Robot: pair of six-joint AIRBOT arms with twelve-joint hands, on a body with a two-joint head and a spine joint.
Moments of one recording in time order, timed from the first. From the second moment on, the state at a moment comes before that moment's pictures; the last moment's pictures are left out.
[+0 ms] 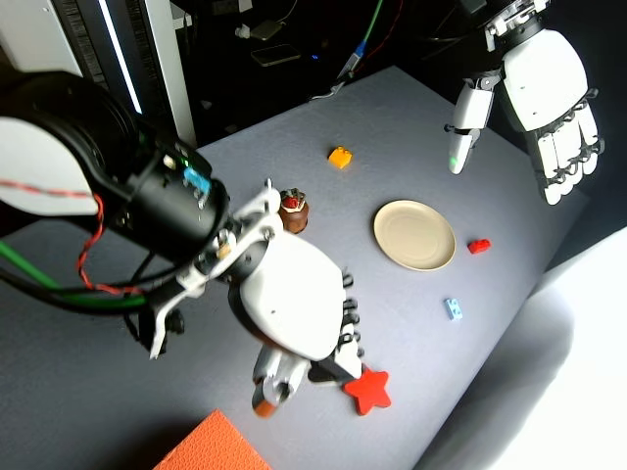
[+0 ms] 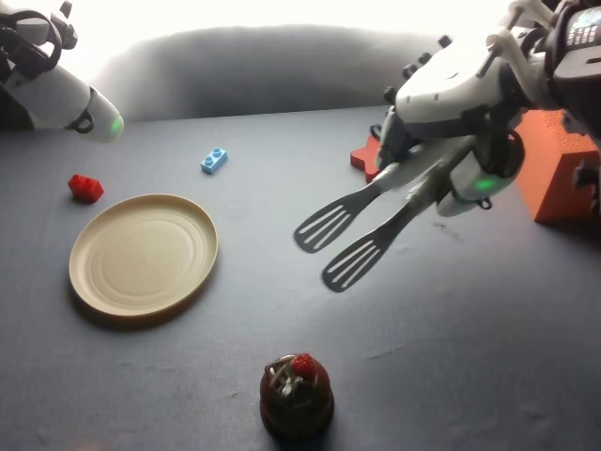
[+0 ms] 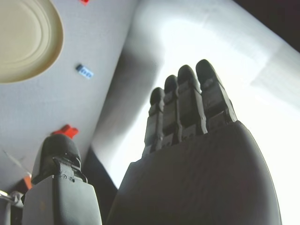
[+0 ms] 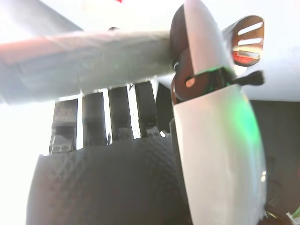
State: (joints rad) left arm -0.16 -0.92 1.06 0.91 0.84 0.31; right arm -0.04 -1.19 1.16 -0.28 -0.42 -0.86
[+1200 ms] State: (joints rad) left arm -0.16 -0.92 1.06 0.91 0.84 0.31; right arm -0.05 -1.14 0.94 -0.39 -0.39 -0.84
